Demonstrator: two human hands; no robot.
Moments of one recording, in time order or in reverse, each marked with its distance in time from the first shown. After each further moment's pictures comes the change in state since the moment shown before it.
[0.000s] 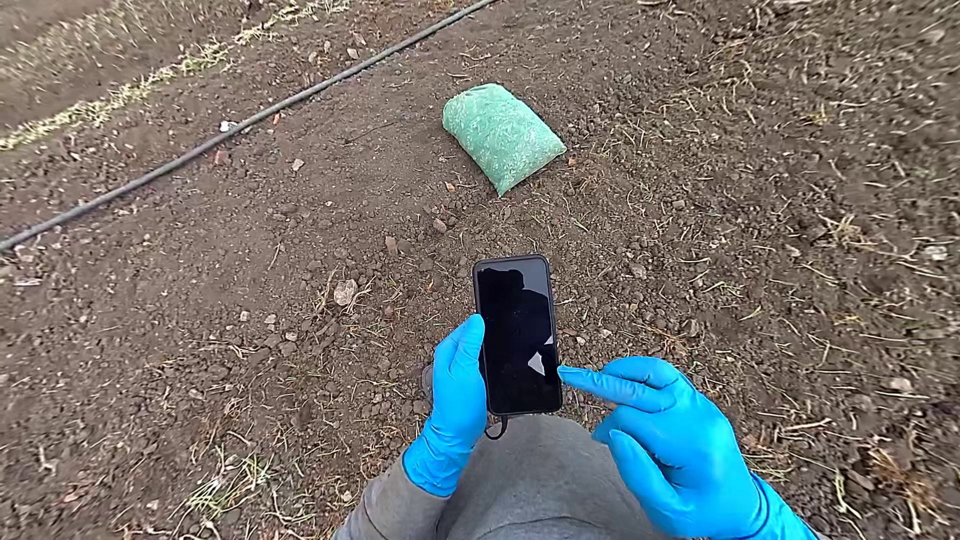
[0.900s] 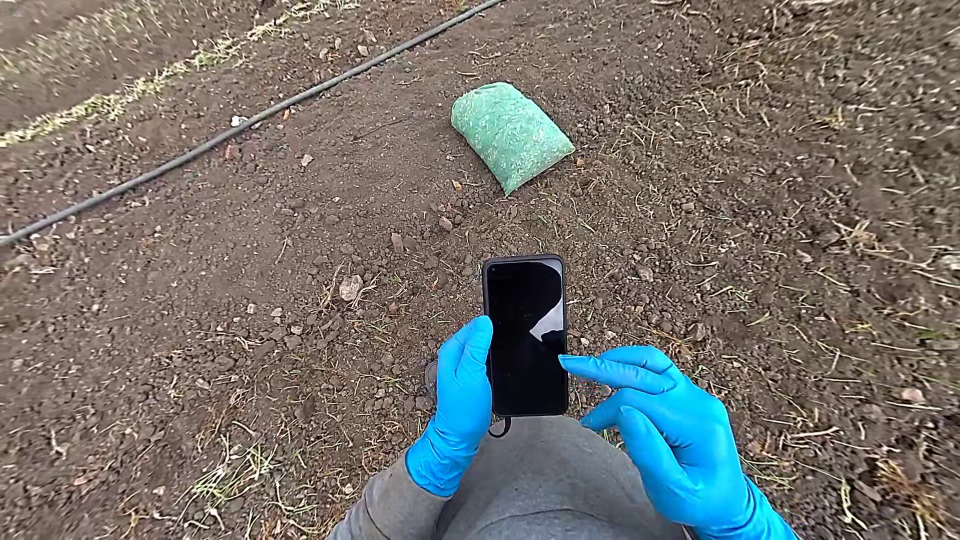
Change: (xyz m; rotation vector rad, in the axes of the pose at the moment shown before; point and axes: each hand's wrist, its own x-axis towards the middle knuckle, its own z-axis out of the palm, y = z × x) left_hand -0.007 0.003 -0.007 0.019 -0.028 0.087; right_hand 0.009 -0.007 0.011 0.211 0.099 0.103
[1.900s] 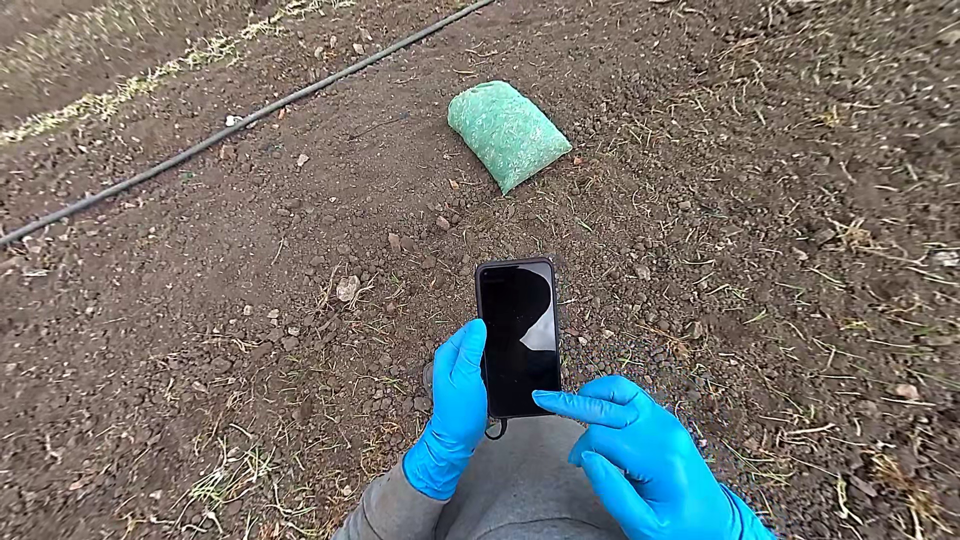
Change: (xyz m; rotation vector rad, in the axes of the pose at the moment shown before) left_hand 0.002 -0.007 0.001 0.017 0.038 -0.021; right_hand -0.017 0.000 0.008 -0.058 -0.205 -0.038
